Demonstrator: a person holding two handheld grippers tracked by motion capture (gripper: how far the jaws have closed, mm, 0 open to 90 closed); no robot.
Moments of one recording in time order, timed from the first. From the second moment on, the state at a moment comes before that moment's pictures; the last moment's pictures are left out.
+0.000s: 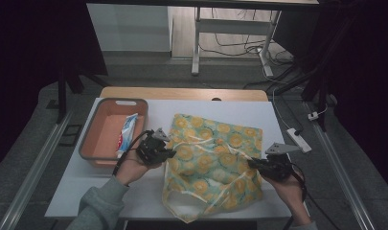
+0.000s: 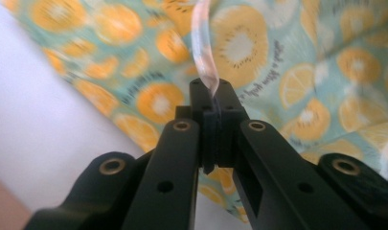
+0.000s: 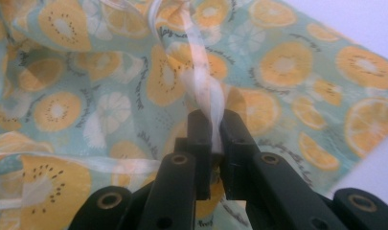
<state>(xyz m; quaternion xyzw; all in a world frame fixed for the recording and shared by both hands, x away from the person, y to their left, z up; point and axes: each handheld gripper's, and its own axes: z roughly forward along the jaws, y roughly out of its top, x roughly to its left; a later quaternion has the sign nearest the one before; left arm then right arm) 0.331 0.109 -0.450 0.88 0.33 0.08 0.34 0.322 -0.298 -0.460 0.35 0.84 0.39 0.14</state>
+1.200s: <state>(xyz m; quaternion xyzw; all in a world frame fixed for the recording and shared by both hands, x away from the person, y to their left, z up) 0.347 0.104 -0.440 0.85 0.33 0.10 0.39 0.374 -0.160 -0.475 0.18 0.92 0.33 0.11</state>
